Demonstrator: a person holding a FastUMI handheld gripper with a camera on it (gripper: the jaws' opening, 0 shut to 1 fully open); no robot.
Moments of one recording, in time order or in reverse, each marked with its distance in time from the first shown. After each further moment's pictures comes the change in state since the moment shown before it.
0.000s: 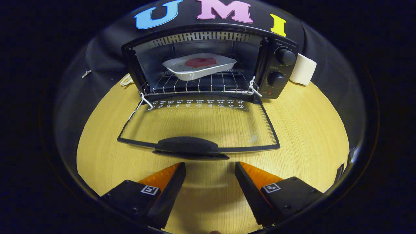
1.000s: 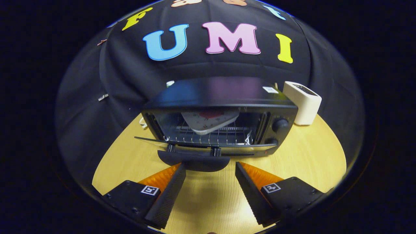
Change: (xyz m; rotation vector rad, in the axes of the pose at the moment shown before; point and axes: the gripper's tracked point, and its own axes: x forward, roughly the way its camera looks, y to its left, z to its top) arm -0.067 0.005 0.154 -0.032 -0.331 0.139
